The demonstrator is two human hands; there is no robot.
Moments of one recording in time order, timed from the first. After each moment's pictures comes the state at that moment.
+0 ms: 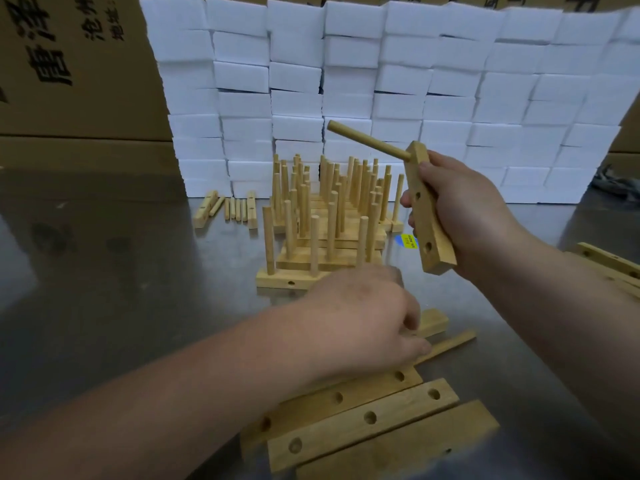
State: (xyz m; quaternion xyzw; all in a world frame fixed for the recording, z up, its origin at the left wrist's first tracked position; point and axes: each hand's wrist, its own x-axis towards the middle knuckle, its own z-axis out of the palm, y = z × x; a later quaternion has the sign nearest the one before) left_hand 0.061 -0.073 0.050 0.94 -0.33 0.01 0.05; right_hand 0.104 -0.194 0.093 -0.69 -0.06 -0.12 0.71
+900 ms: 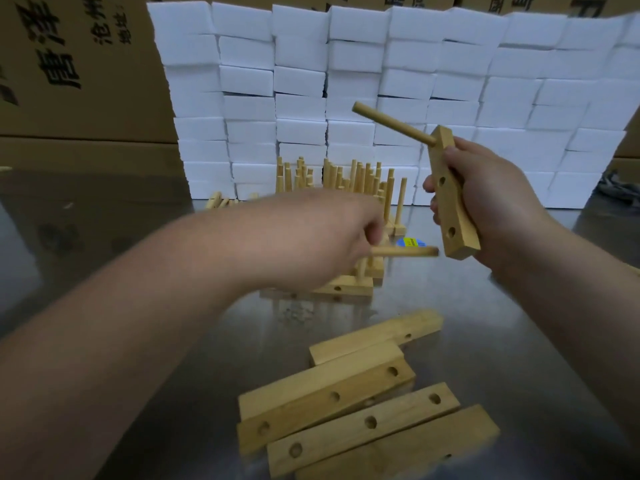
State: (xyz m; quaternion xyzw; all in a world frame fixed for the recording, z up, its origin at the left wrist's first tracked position) left_hand 0.061 -0.035 0.115 0.96 -0.27 0.07 0.08; right_hand 0.114 -0.209 0.103 -0.68 -0.04 -0.17 0.71
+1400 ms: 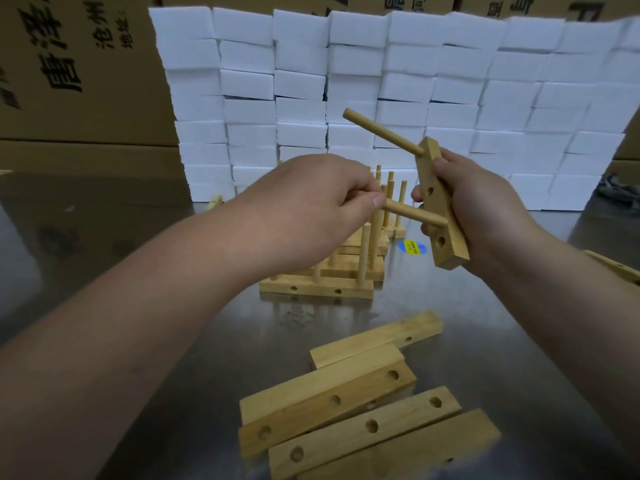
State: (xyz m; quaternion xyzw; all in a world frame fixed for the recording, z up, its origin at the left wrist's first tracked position) left_hand 0.066 -0.031 0.120 0.92 -0.26 0.18 0.22; right_hand 0.110 -0.203 0.099 -0.65 -0.04 -0.11 0.75
